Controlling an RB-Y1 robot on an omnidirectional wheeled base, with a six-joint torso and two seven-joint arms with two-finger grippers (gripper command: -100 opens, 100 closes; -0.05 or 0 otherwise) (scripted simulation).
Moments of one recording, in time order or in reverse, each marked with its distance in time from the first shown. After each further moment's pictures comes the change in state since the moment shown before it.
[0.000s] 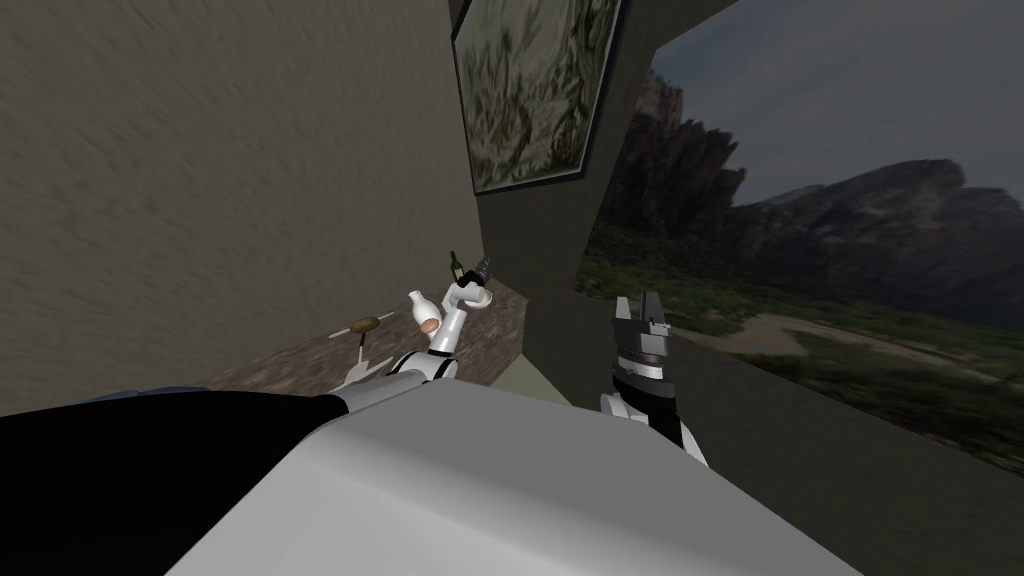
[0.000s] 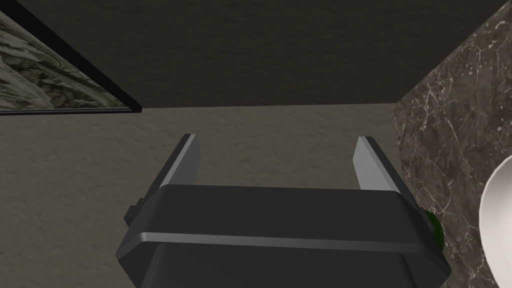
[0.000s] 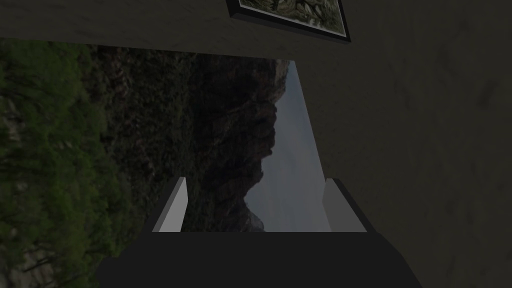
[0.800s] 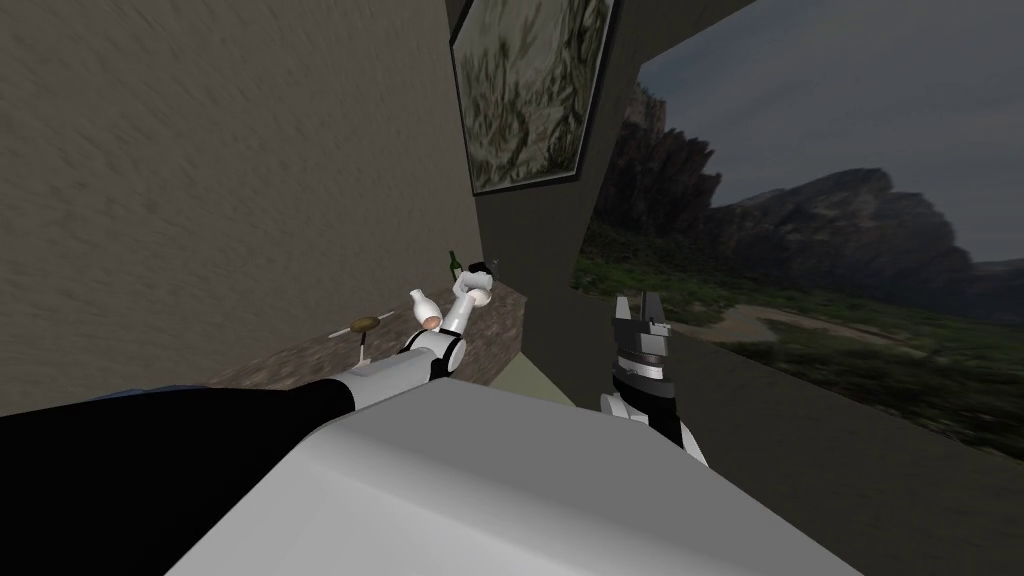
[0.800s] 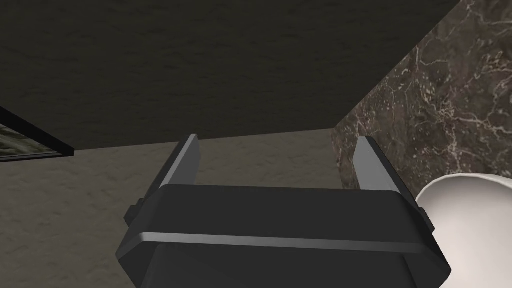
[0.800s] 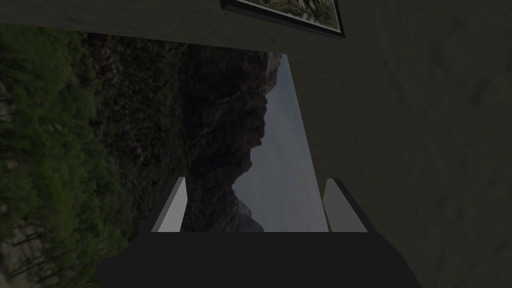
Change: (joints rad) left arm -0.218 0.003 0.000 0.240 0.029 0.188 0.041; right arm 0.000 0.000 0.000 0.000 0.000 0.000 0.000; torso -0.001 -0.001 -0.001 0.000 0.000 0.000
